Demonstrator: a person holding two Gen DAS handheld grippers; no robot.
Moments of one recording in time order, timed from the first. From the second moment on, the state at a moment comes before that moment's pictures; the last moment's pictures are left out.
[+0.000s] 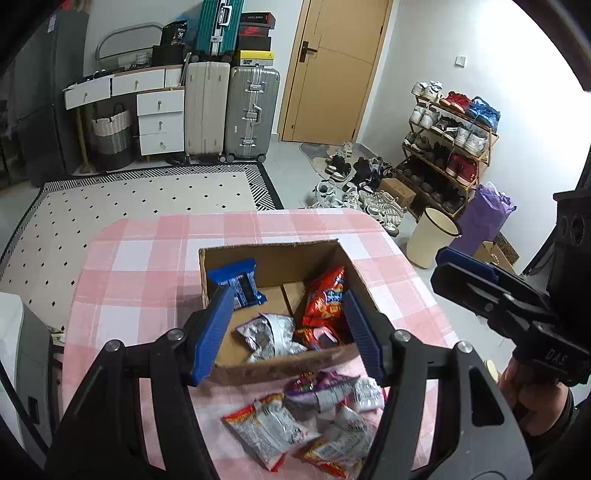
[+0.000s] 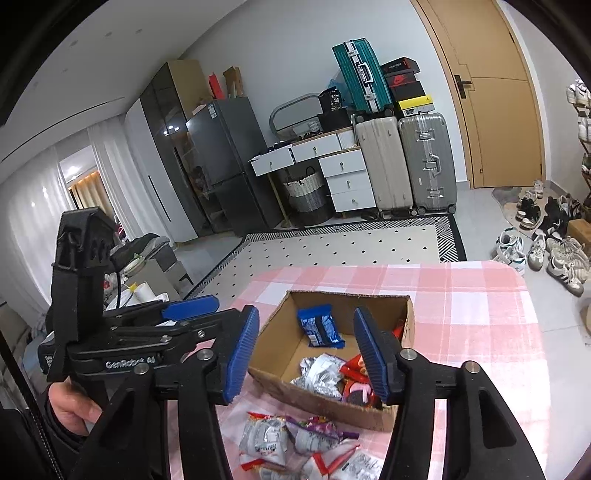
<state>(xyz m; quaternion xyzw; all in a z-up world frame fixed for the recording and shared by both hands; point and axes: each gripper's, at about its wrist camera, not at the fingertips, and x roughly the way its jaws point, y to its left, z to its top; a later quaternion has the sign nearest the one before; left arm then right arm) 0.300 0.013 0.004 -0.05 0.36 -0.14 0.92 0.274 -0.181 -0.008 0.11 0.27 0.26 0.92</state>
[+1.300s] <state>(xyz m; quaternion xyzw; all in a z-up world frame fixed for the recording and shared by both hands) 0.092 -0.013 -0.049 -0.04 0.38 -0.17 0.91 0.079 -0.214 -0.050 0.12 0.27 0.22 0.93</state>
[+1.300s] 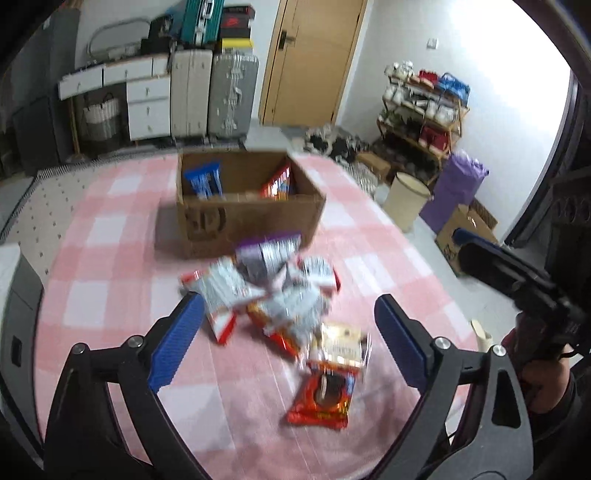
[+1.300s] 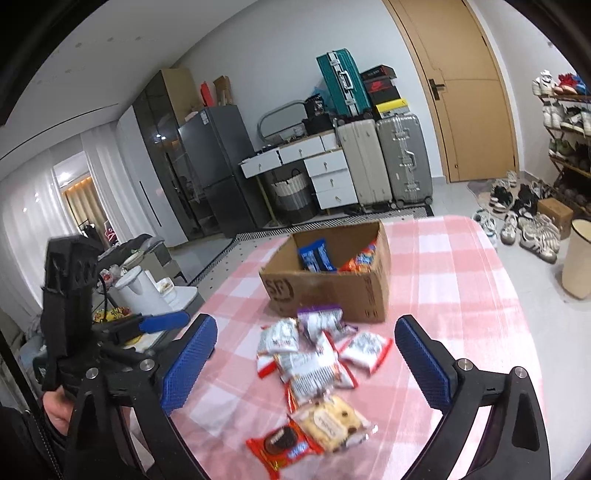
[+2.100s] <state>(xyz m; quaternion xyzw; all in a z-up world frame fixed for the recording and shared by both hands) 0.074 -0.075 -0.173 0.01 0.50 -0.23 0.84 0.032 -0.232 -0.125 0.11 0.32 0.18 0.92</state>
